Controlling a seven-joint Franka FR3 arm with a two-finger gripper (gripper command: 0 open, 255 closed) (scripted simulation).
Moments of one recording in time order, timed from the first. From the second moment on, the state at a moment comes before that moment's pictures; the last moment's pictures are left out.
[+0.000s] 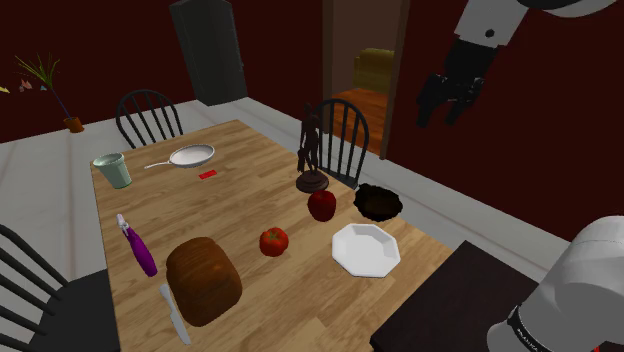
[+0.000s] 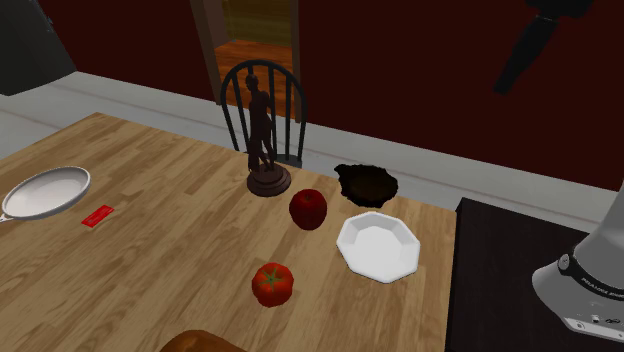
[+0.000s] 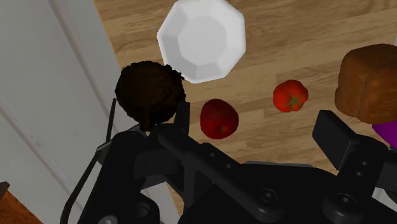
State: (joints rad) arm 0.00 -0.78 -0.04 -2.28 0.11 1.66 0.16
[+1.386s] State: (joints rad) arm -0.16 -0.21 0.37 -2.19 -0.02 2.11 0.96
